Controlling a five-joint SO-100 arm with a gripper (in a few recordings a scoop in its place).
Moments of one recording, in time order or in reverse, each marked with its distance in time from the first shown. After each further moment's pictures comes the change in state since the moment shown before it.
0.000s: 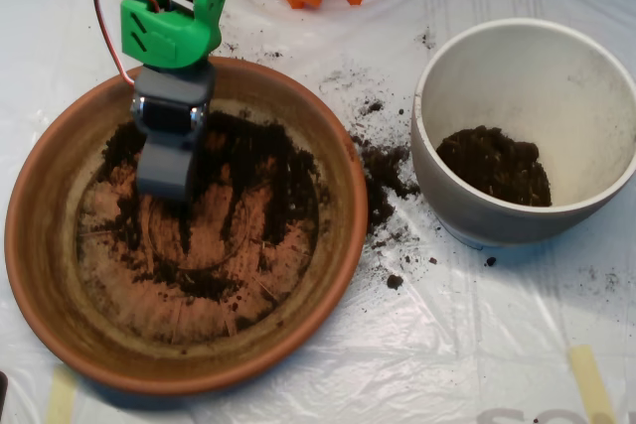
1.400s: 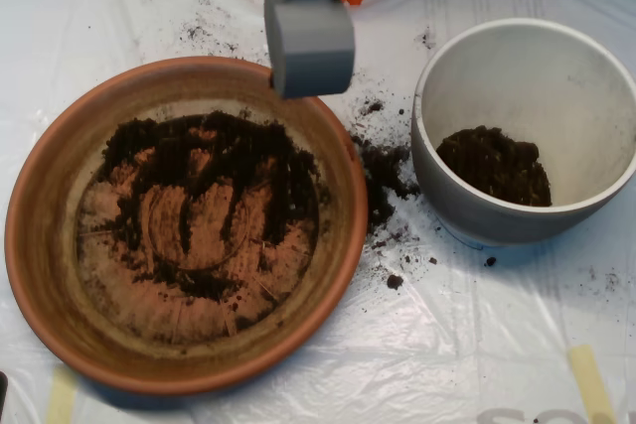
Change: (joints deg) arm -30.4 14.0 -50.1 53.1 14.1
